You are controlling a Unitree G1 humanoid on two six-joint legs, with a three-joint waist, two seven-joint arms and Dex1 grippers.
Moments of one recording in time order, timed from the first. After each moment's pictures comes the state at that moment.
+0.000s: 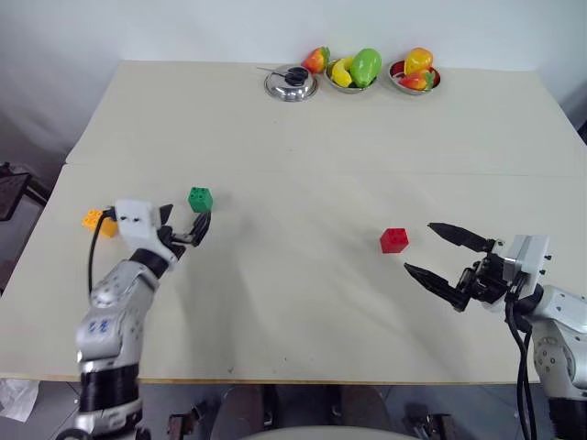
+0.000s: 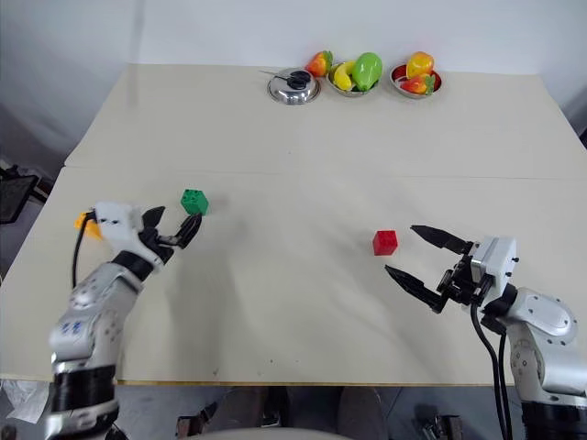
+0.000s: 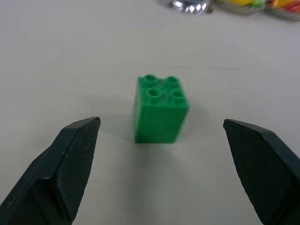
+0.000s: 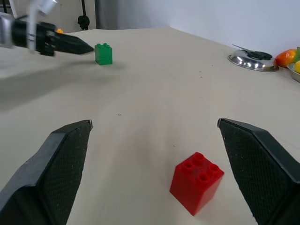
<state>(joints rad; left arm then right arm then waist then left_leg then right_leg) -0.28 0.35 0.24 -0.06 -0.34 0.45 -0.20 0.07 -0.64 -0.30 -0.18 0.62 0.00 1.07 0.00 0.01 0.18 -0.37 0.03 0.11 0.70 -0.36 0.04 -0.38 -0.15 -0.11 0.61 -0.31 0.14</state>
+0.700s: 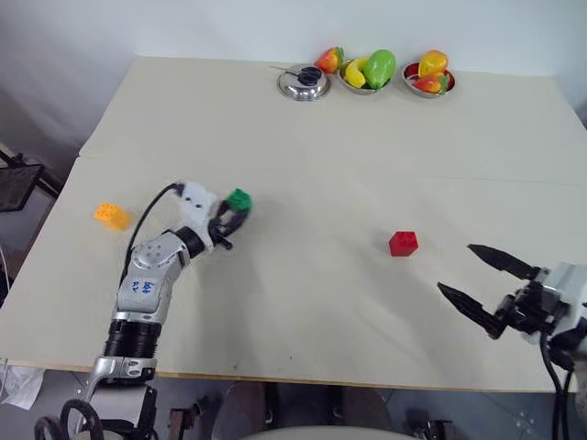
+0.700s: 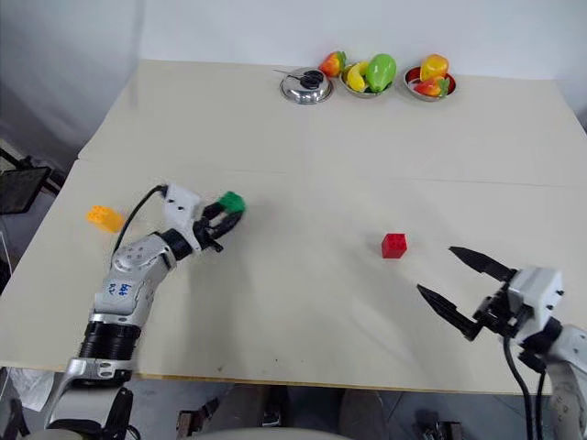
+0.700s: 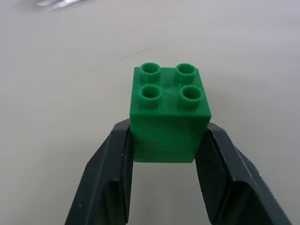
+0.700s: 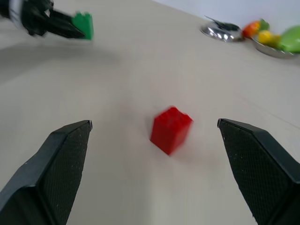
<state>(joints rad) -0.48 0.45 -0.06 0.12 -0.26 0.20 -0.75 0.32 -0.65 -0.53 -0.23 0.62 -0.02 1.06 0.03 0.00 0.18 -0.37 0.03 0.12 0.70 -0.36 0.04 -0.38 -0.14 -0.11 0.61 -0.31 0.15</state>
